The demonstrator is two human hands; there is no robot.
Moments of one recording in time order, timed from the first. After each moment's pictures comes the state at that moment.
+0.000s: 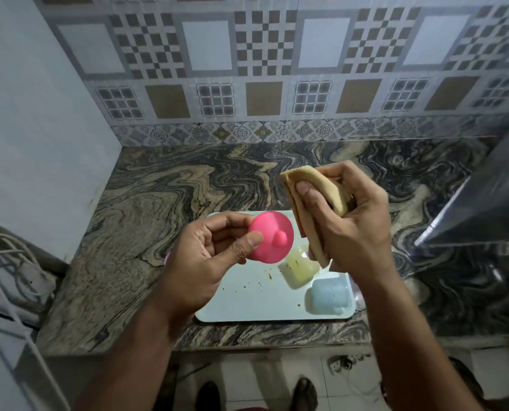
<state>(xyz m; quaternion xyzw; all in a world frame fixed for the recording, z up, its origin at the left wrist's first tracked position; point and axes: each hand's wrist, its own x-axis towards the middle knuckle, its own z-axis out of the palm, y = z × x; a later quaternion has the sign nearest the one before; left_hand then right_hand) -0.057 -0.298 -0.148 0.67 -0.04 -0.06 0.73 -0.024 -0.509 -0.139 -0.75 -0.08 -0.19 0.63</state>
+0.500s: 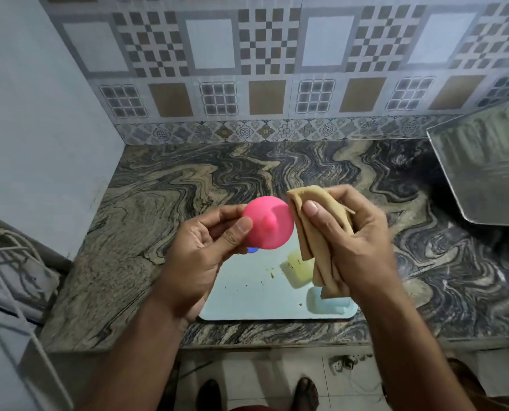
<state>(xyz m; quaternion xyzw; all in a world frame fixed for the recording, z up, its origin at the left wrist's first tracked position) -0.057 -0.305 -0.146 0.55 0.02 -0.06 0.83 -0.048 -0.509 -0.149 -0.67 -0.03 -0.09 0.74</state>
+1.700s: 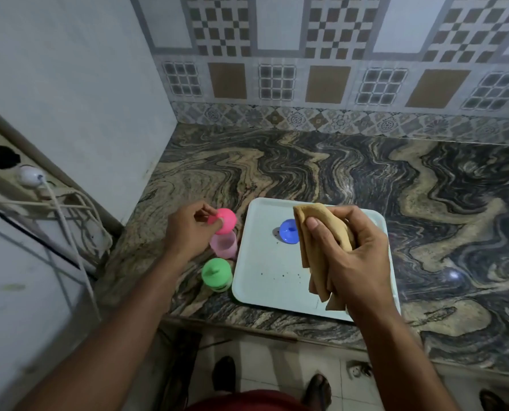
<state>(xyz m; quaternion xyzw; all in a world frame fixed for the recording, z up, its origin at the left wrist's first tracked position) 0.004 -0.165 -0.270 0.90 0.16 0.08 0.41 -0.054 -0.448 -0.181 -0.70 0.02 -0.04 0.71</state>
